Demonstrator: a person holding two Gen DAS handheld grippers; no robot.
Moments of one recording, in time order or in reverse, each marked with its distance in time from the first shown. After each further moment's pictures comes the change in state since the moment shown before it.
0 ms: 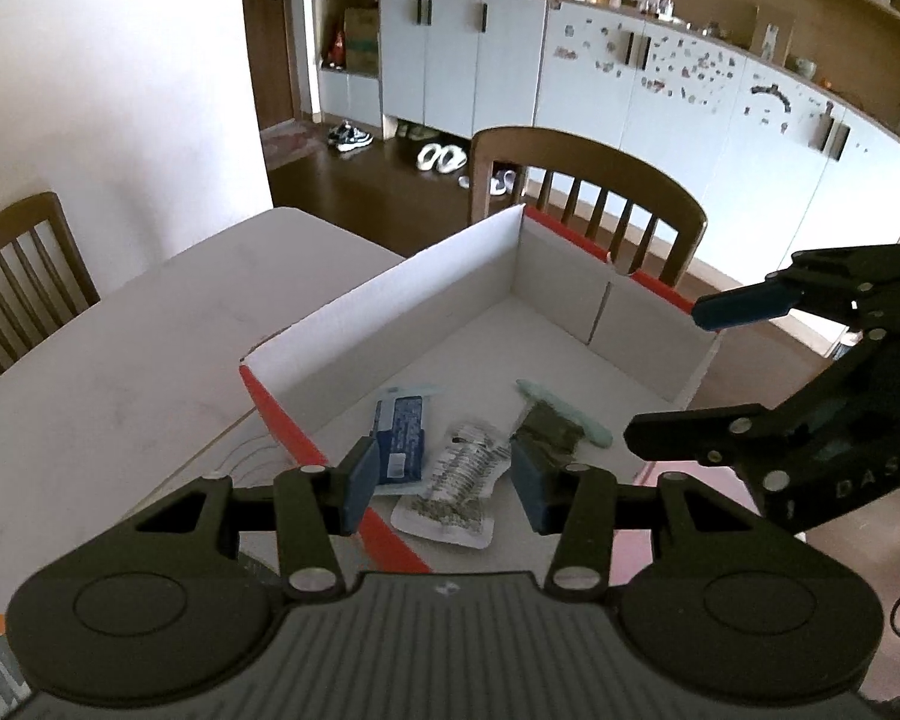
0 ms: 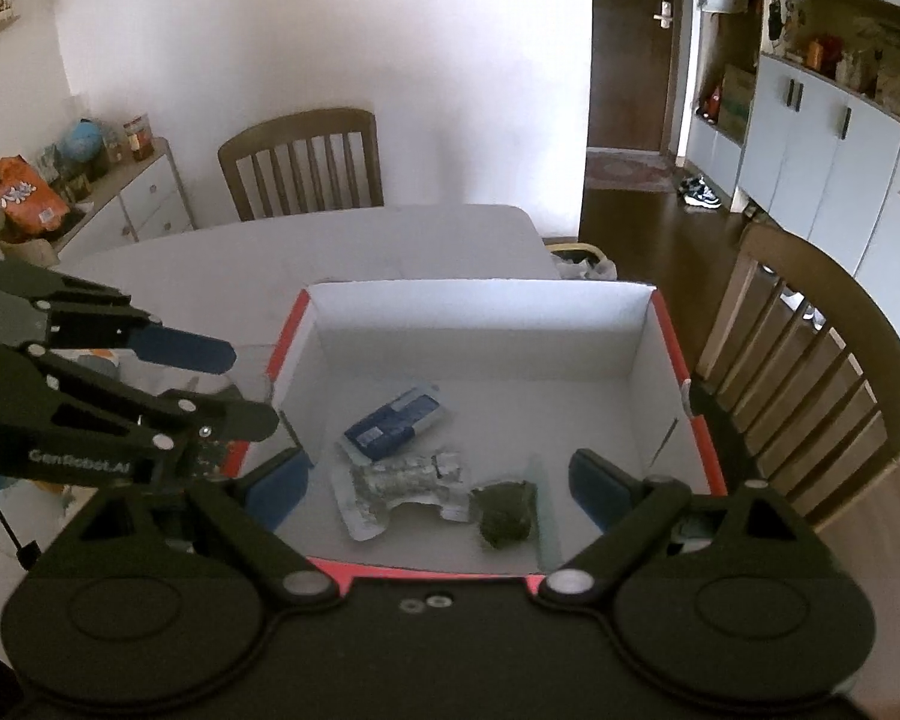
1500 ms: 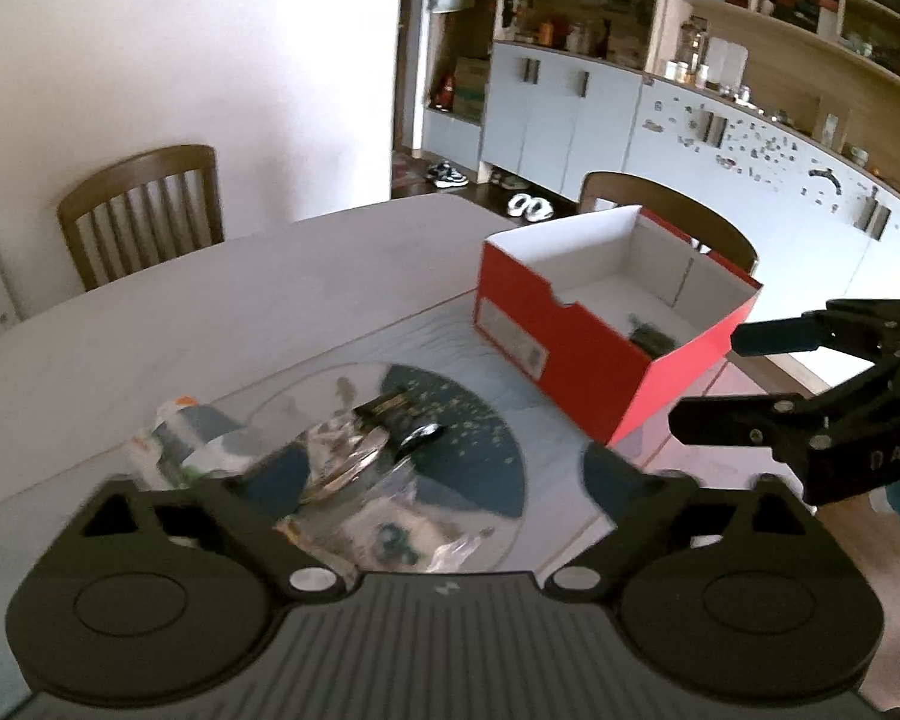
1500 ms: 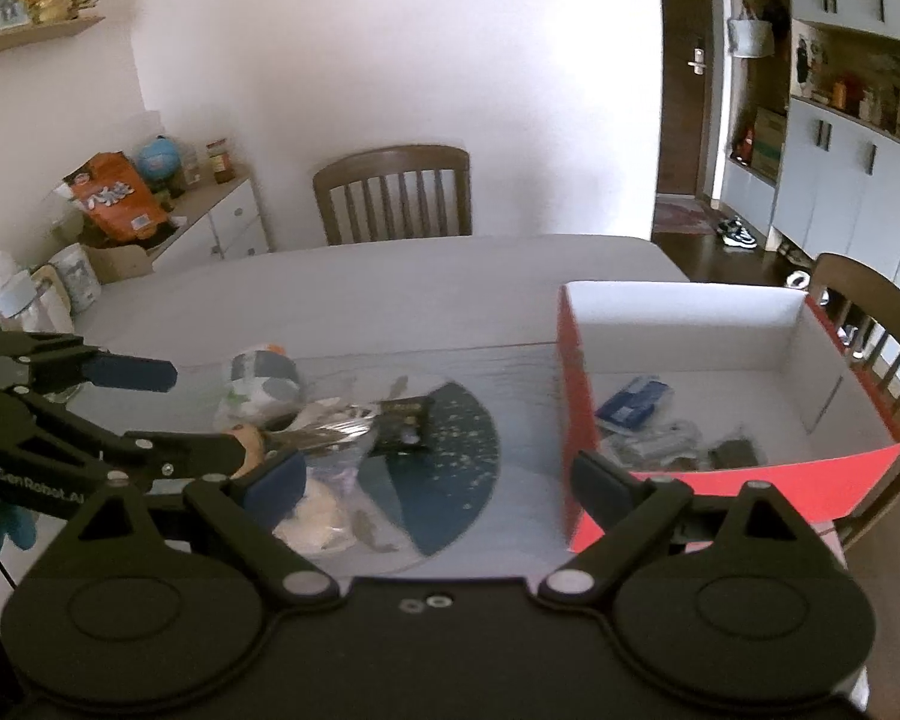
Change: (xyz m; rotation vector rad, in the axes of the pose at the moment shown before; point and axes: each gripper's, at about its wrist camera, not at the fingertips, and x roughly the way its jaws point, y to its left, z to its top) left arm -0.153 0.102 -0.168 -0.173 -0.123 0.112; right arm -0.029 0.196 -0.050 -0.012 -0.105 0.043
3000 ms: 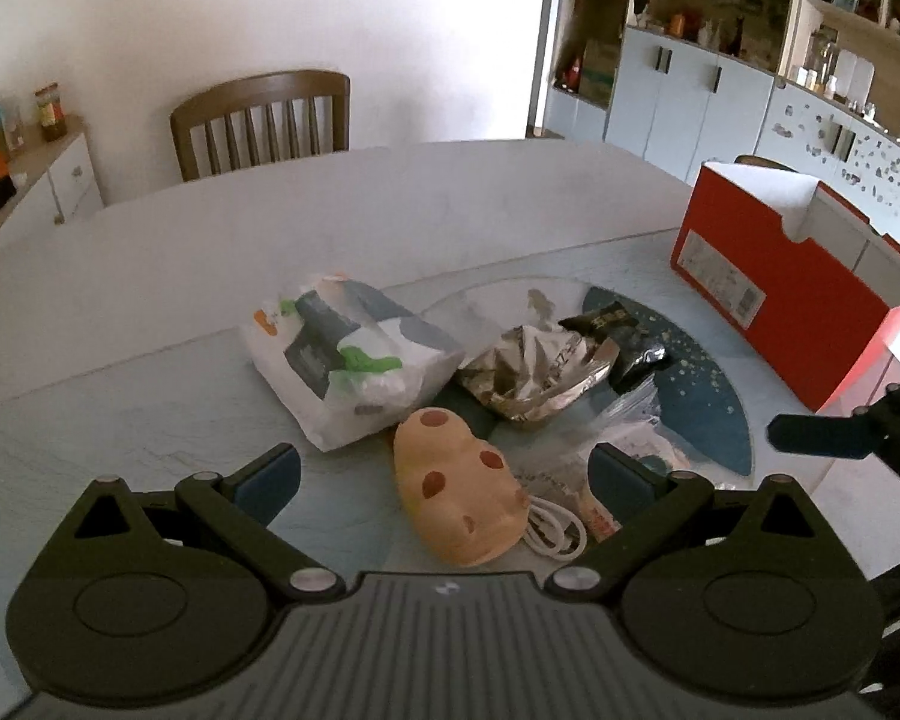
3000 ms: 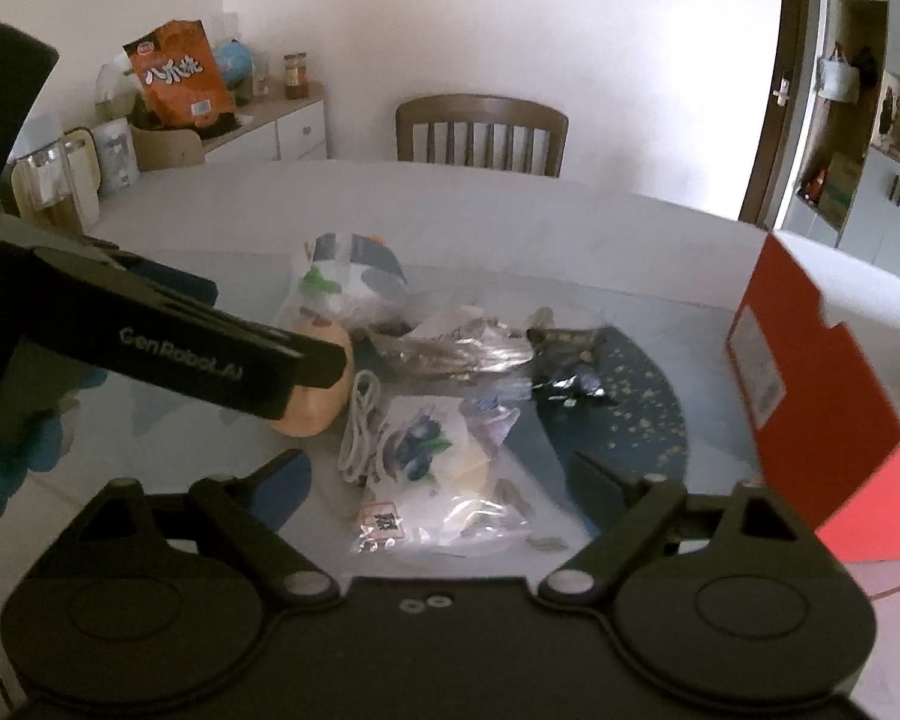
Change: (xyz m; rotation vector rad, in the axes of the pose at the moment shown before) left arm 0.075 0.095 -0.067 -0.138 0.042 0.172; right arm 0.117 0.098 -0.058 -0.177 0.041 0.025
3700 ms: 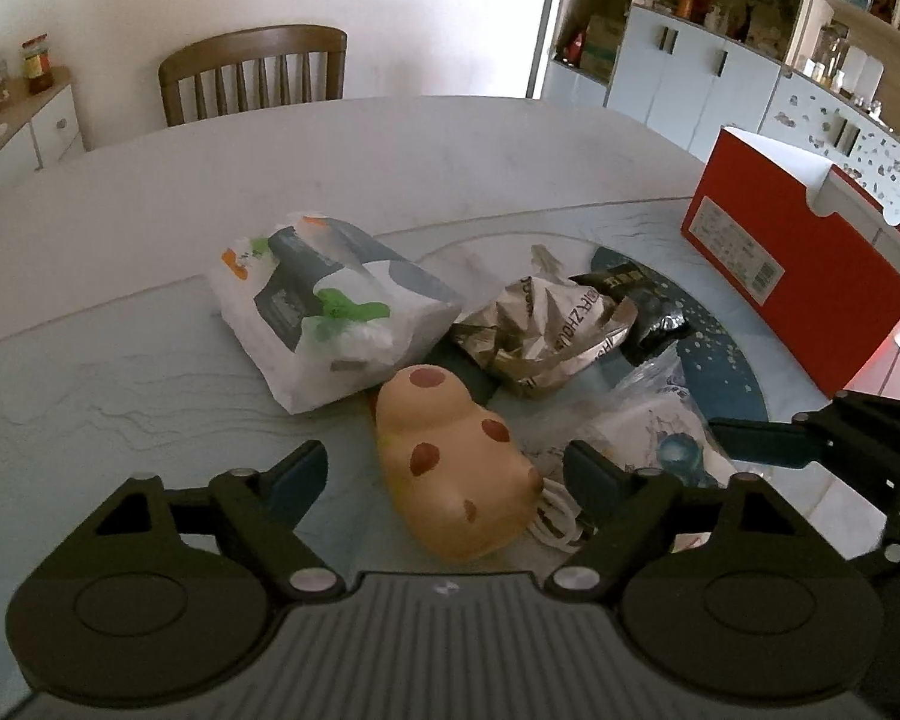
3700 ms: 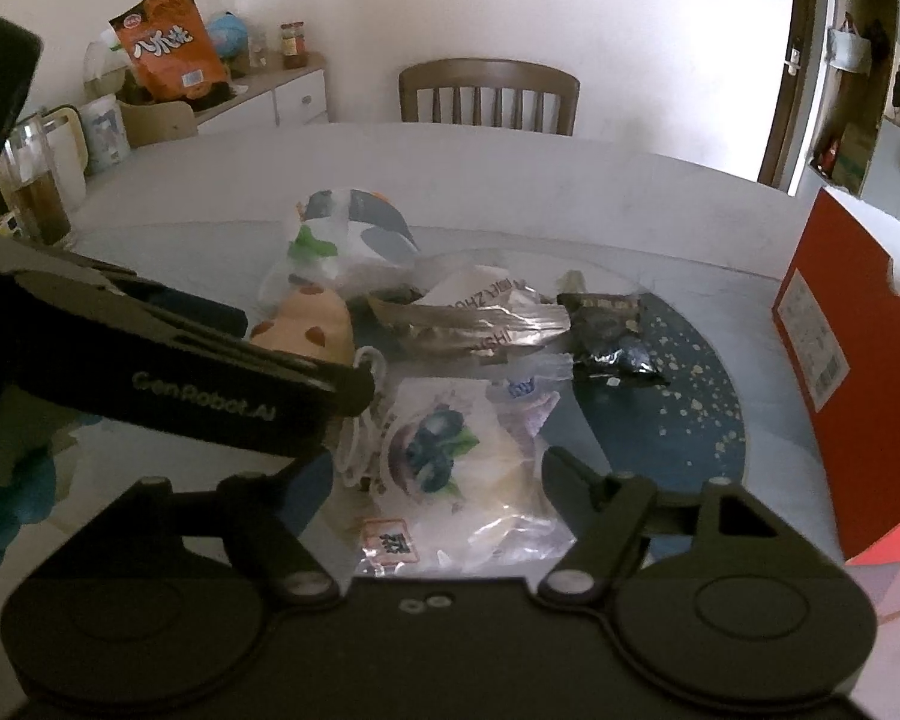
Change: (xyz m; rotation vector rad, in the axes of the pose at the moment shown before) left arm 0.032 0.003 -0.010 -0.037 0.064 -0.034; right arm 0.040 0.004 -0.001 0.021 0.058 0.019
